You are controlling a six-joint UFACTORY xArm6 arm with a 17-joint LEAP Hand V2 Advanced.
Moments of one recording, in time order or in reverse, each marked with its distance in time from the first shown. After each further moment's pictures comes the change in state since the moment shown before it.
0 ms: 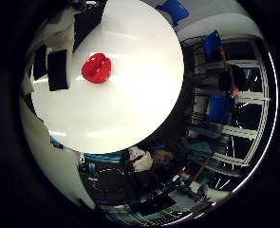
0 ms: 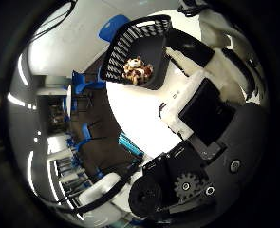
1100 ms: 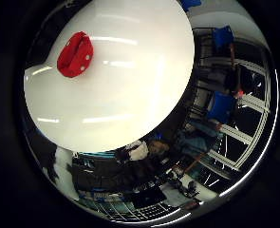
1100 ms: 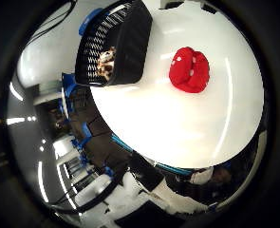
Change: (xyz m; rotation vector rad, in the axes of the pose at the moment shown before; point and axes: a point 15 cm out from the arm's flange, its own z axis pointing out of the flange) arm 0.077 -0.025 0.144 -0.243 0.018 0.077
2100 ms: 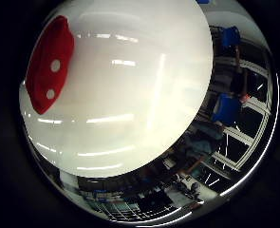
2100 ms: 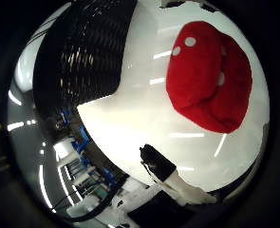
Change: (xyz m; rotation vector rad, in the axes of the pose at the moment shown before) arm -0.018 -0.043 0.090 -0.016 0.000 -0.002
